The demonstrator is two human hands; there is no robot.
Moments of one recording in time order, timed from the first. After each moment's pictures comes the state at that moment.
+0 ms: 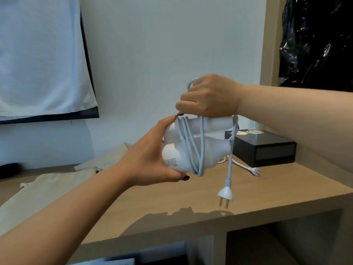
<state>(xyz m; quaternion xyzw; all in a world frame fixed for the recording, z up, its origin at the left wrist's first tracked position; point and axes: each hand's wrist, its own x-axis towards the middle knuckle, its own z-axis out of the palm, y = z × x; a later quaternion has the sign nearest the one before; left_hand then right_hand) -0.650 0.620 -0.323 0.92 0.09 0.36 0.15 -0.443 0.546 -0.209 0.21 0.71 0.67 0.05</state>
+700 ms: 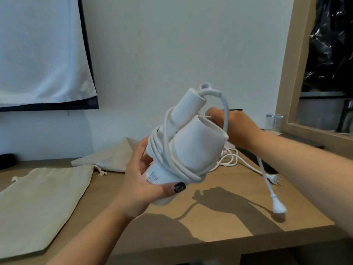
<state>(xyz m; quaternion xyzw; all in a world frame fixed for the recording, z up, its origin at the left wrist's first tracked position) -0.642 0.654 -0.389 0.74 0.03 0.46 0.49 -0.378 0.592 -0.306 0.53 0.69 0.44 -0.21</state>
